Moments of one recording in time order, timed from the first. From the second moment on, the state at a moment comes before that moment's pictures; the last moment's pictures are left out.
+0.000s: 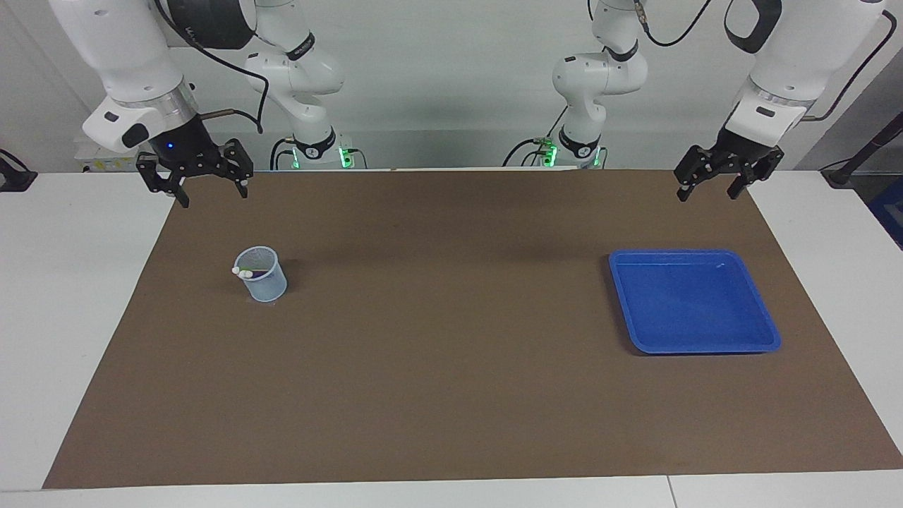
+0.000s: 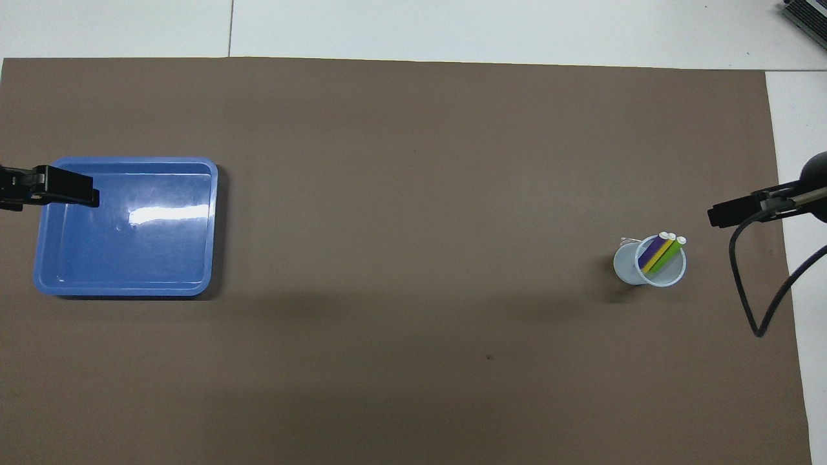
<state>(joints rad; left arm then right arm) 0.00 -0.03 -0.04 -1.61 -0.02 1.64 -0.02 -0.04 -0.02 0.02 -1.62 0.00 1.62 -0.22</state>
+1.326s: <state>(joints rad) 0.00 -0.03 -0.04 -1.61 -0.02 1.64 -0.02 -0.04 -0.02 0.01 -1.62 0.00 1.57 -0.22</state>
